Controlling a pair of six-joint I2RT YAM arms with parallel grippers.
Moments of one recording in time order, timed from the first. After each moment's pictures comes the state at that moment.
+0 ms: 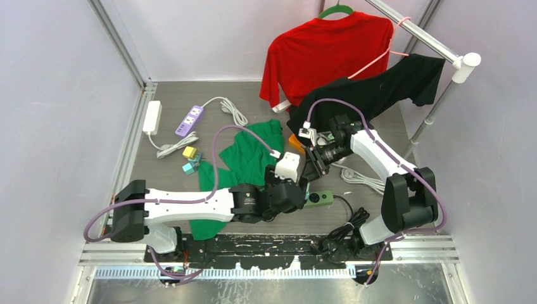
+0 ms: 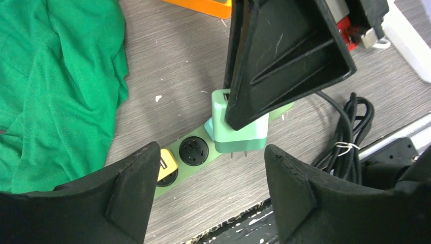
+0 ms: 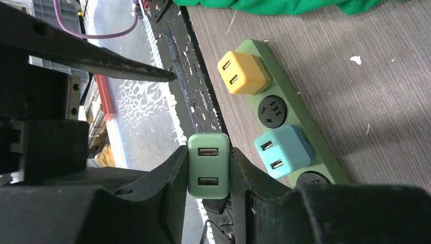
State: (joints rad) left arm -1.39 1.50 1.17 -0.36 -0.71 -0.75; right arm 0.25 1.51 1.10 -1.08 -1.04 -0.47
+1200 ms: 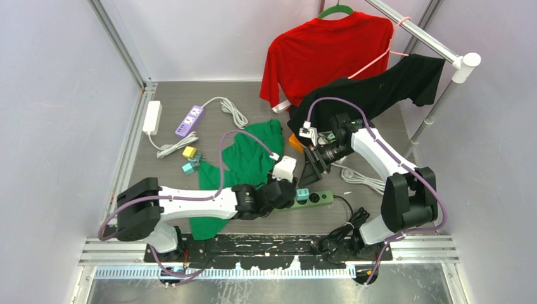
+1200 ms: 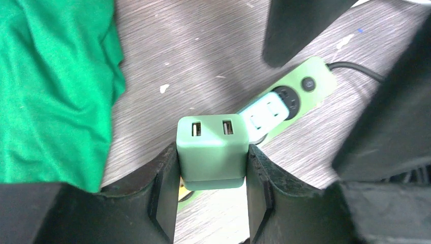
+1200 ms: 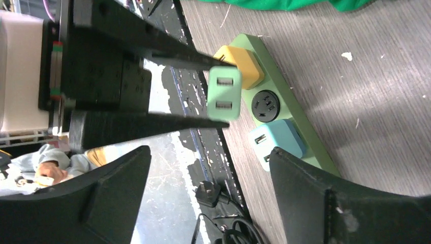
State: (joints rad) left arm -1.31 1.58 1.03 -0.17 -0.57 -0.67; right arm 0.24 1.51 1.13 -1.11 -1.01 -0.51
